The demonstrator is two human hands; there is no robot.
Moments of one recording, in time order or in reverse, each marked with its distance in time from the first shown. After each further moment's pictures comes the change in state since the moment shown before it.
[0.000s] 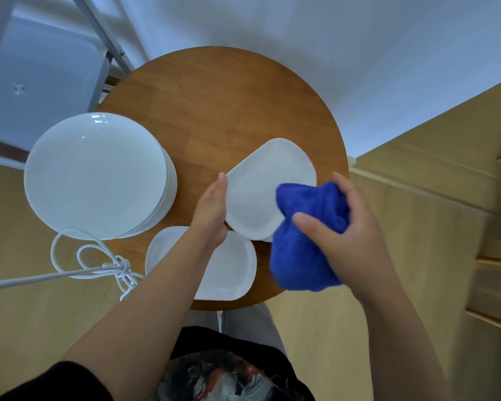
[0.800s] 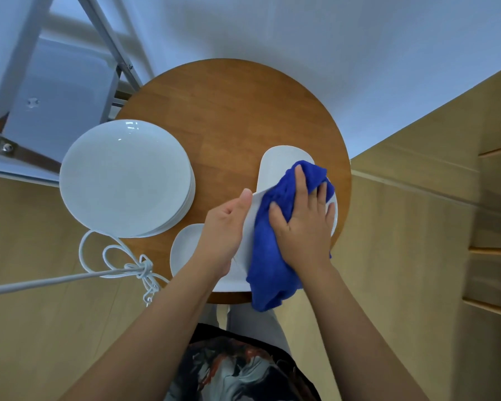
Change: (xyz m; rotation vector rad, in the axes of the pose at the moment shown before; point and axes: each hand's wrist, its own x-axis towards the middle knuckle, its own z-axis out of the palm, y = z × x) left_hand -0.084 0.014 -0.027 0.324 -0.116 0.164; right_hand 0.010 0.025 0.093 -0.614 0.215 -0.198
